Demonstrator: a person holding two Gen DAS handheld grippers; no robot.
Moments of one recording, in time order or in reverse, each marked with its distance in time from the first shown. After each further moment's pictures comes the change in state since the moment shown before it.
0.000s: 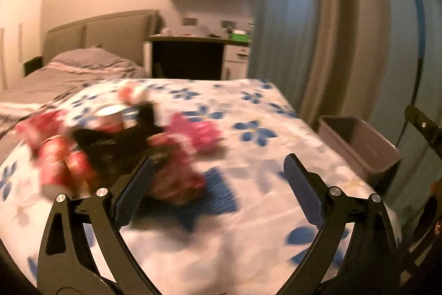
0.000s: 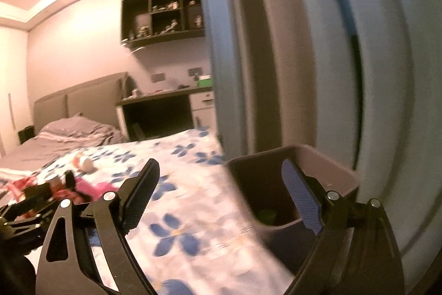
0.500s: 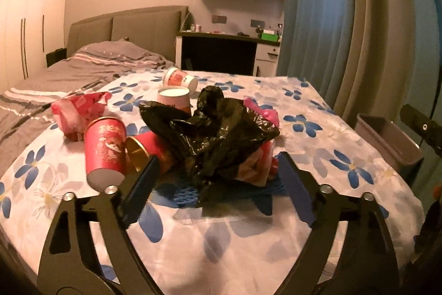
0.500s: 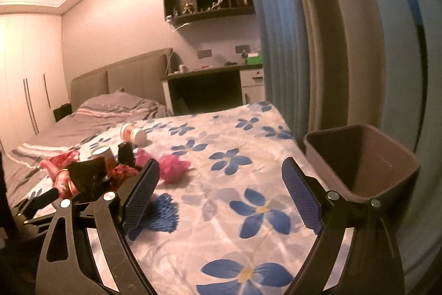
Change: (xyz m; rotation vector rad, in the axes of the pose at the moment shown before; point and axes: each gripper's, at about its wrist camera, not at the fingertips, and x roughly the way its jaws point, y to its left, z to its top) left arm 0.000 0.066 -0.016 -0.020 0.021 0.091; right arm 0.014 0.090 -0.024 -0.044 0.118 0.207
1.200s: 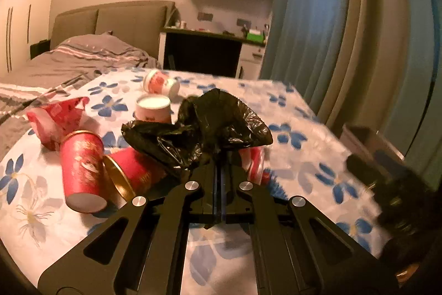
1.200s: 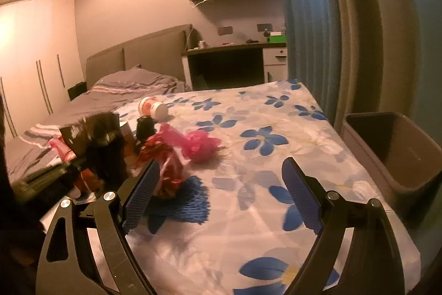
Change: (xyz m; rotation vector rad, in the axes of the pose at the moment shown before) left arm 0.007 0.006 0.025 -0.053 -0.004 -0.115; right arm 0.038 0.041 -0.014 -0.046 0.118 0.092
